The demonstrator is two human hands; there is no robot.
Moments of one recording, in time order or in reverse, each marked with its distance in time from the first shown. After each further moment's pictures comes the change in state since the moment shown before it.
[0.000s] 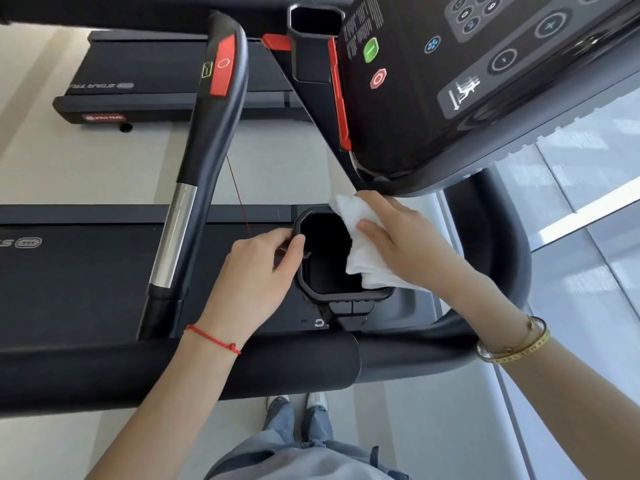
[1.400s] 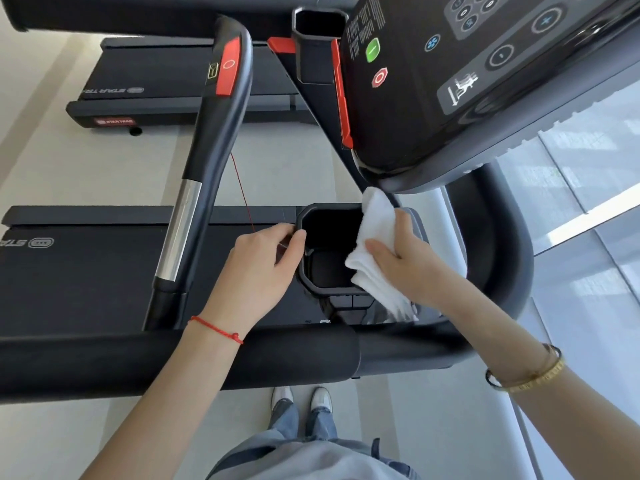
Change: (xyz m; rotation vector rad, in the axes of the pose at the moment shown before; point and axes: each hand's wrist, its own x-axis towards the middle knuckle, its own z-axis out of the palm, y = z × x) left_hand -0.001 0.001 -0.001 0.005 0.017 0.021; right_hand -0.023 0.000 0.020 0.311 0.012 0.243
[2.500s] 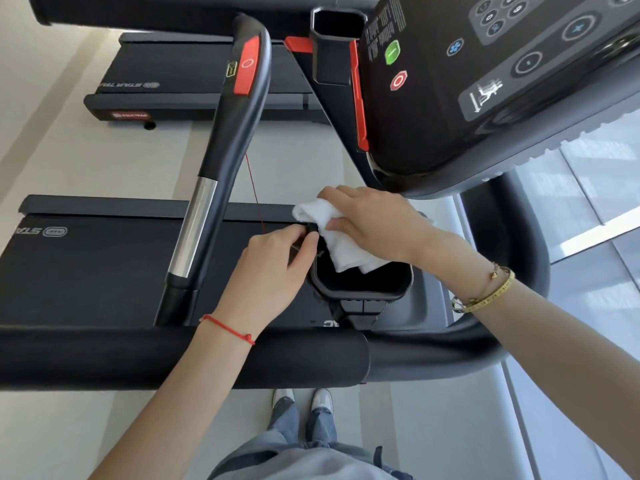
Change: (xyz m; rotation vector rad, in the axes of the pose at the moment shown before) left_hand 0.001 -0.002 0.003 0.001 0.001 -0.025; right_hand 0.062 -0.042 0.004 -0.688 -0.059 -0.599
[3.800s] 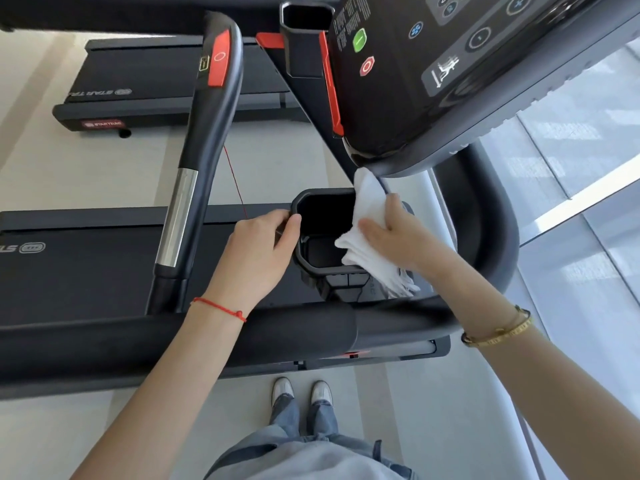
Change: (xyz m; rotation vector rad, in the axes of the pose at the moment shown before) left_hand 0.000 0.001 0.001 0.055 0.012 0.062; right_hand -0.065 -0.008 0.006 0.629 -0.008 0.727
